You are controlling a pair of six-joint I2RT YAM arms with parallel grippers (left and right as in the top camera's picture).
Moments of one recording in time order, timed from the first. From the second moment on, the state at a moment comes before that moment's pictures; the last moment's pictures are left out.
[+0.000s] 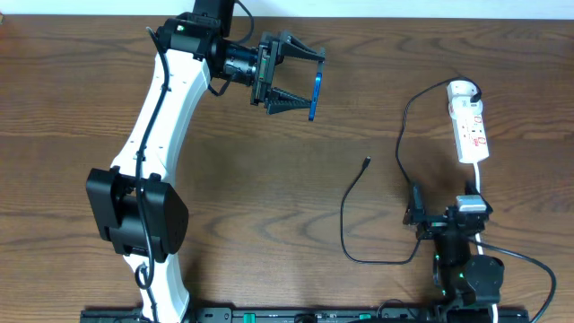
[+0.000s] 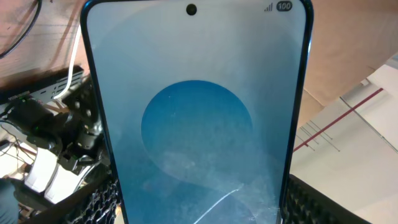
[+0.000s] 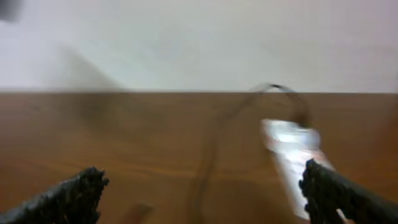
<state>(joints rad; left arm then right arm) -0.22 2.02 1.97 -1.12 1.45 -1.04 0.04 0.01 0.01 -0.02 -0.05 0.04</state>
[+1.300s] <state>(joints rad) -0.22 2.02 1.97 -1.12 1.42 -1.04 0.05 0.85 1.04 -0.38 -1.00 0.24</state>
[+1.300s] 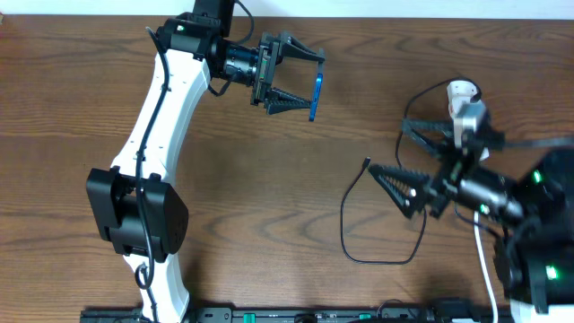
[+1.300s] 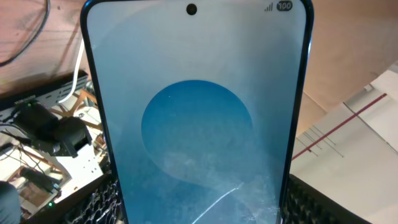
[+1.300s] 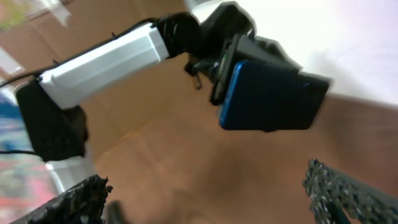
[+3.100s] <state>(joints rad) -0.22 2.02 1.97 -1.09 0.96 -1.15 0.61 1.60 1.60 -0.75 0.10 0.59</state>
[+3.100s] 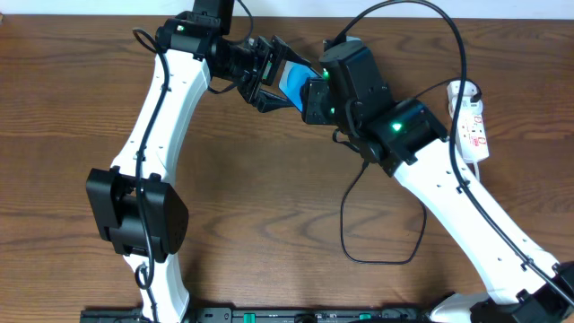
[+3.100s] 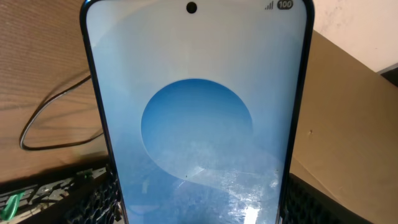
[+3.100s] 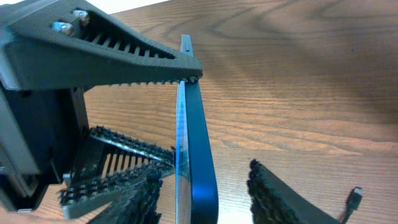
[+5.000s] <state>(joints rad) -0.22 2.02 1.97 -1.05 0.98 -1.18 0.56 1.59 1.60 -0.73 0.24 0.97</state>
